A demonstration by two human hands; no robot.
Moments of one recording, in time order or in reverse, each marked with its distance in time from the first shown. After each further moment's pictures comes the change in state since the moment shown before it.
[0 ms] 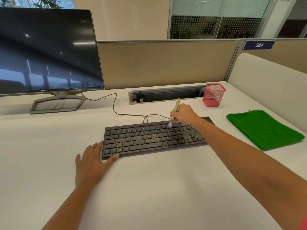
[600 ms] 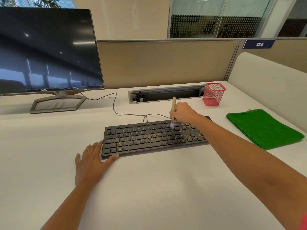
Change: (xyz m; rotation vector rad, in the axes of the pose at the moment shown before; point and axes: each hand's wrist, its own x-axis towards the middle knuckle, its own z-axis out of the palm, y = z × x) left_hand -0.001 0.003 -0.003 -0.003 -0.001 0.004; right_hand -0.002 -0.005 -0.004 -0.121 -0.049 -0.078
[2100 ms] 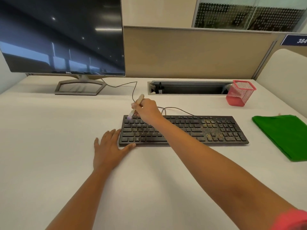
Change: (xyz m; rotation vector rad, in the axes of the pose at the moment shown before) left_hand -0.001 -0.001 0.002 0.001 -0.015 -0.022; right_hand -0.020 -0.132 0.108 0.352 -0.096 -0.253
